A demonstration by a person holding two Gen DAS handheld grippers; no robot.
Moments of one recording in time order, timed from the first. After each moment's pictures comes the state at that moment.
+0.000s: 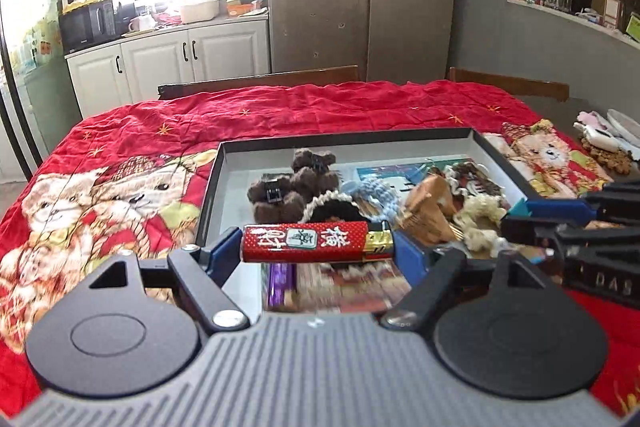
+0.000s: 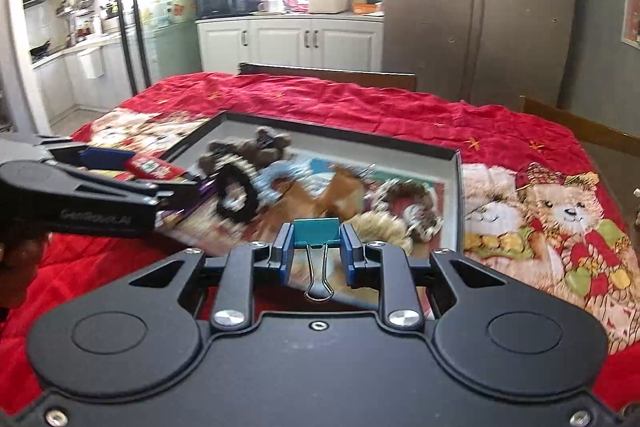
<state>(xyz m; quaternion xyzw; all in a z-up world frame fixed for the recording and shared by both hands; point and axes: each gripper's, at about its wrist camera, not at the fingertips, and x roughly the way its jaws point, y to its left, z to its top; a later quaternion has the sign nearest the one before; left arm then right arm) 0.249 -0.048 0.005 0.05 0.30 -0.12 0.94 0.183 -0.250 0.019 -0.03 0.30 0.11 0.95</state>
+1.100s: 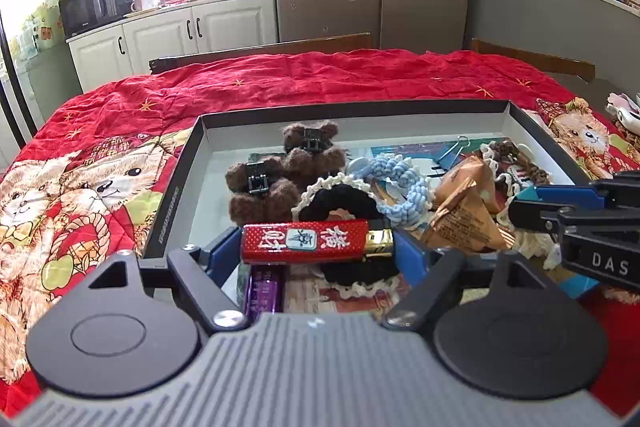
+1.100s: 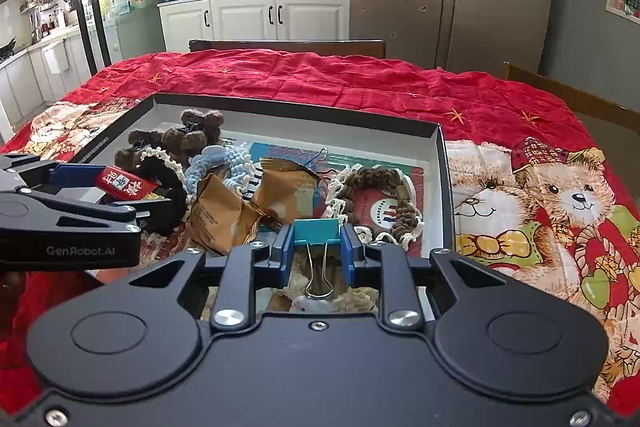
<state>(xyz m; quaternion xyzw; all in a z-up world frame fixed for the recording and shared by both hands) 0.298 -0.068 -0.038 0.05 0.33 -0.10 0.94 0.250 -0.266 -0.026 -0.02 0.34 0.06 0.94</state>
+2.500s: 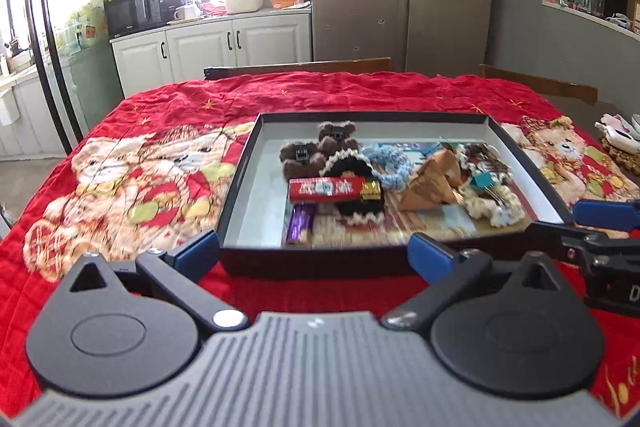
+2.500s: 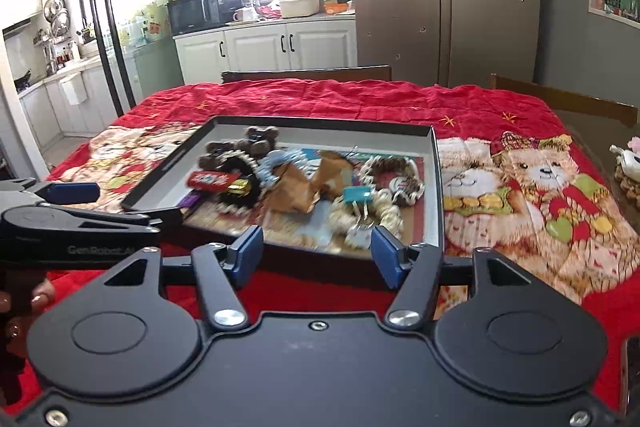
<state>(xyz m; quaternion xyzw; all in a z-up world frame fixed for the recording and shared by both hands) 0.184 -0.050 0.007 0.03 0.31 -0.05 0.95 0.131 -0.257 0.026 0.02 0.30 0.08 0.95</state>
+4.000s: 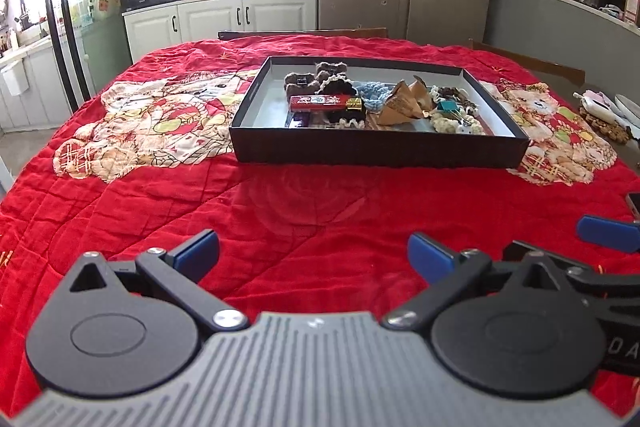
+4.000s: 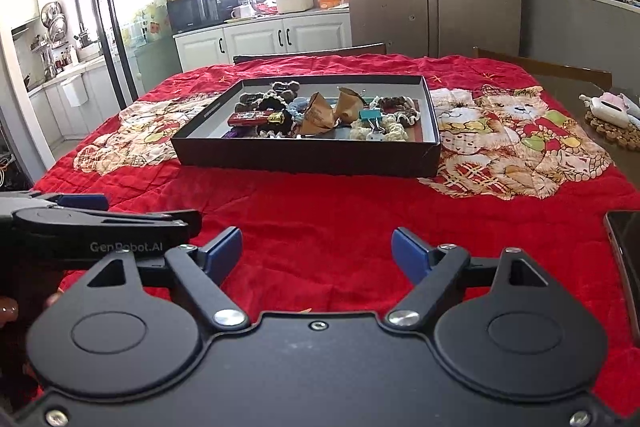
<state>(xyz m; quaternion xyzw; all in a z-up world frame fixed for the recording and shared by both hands) 0.085 -0.050 -0.009 0.02 0.33 -0.04 0.94 0.013 -0.239 0.008 0.03 0.30 0.06 0.95</state>
